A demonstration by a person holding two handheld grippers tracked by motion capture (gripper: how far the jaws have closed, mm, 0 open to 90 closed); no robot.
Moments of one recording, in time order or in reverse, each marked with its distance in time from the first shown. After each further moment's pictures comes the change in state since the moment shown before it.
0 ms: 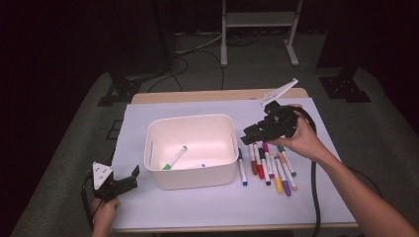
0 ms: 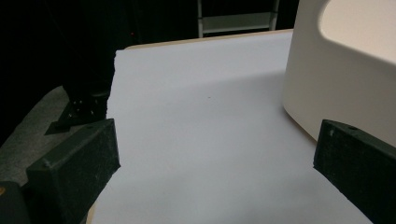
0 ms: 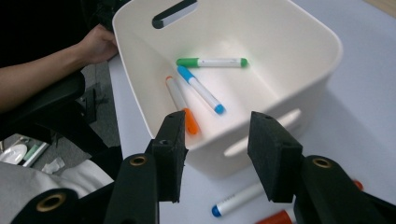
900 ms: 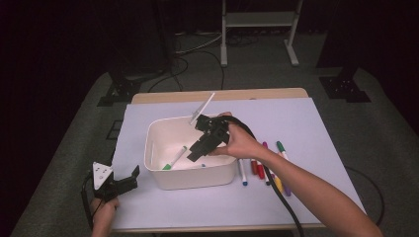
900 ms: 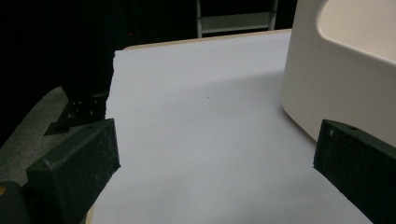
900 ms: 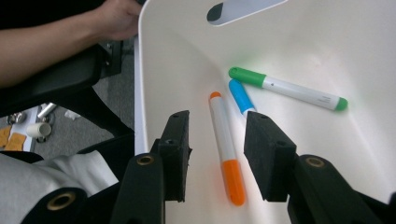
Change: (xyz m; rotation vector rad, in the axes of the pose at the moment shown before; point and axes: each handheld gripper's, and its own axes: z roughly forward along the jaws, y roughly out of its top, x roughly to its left) left arm 0.000 0.000 0.000 0.000 -0.004 0.000; right arm 0.040 0.072 0.138 0.229 0.152 -0.153
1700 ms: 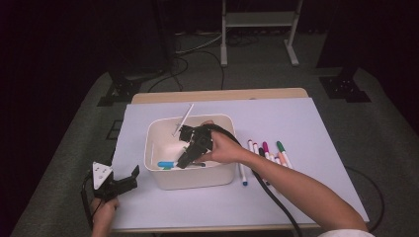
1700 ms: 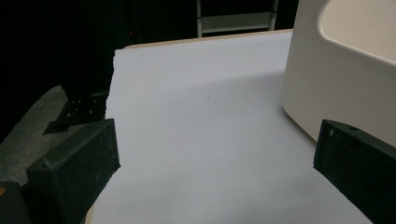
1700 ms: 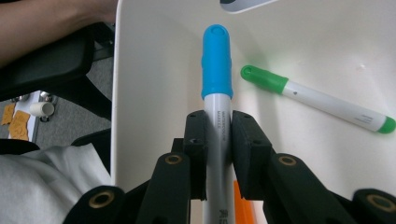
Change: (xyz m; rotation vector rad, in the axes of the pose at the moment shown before) left arm 0.001 0.000 0.000 0.005 -0.002 -0.005; right arm -0.003 0.018 0.056 0.104 0.043 -0.041
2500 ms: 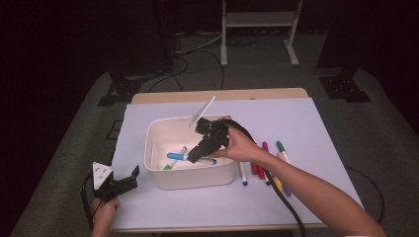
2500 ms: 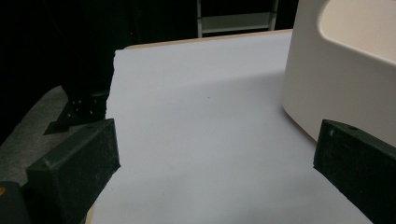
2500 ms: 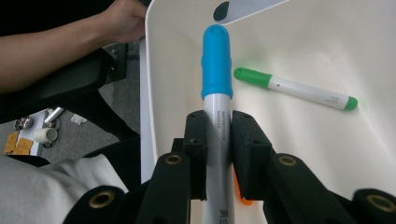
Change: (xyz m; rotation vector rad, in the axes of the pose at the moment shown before) left arm 0.000 0.000 0.000 -0.006 0.001 0.001; right arm 0.008 -0.025 -0.041 -0.110 -0.017 0.053
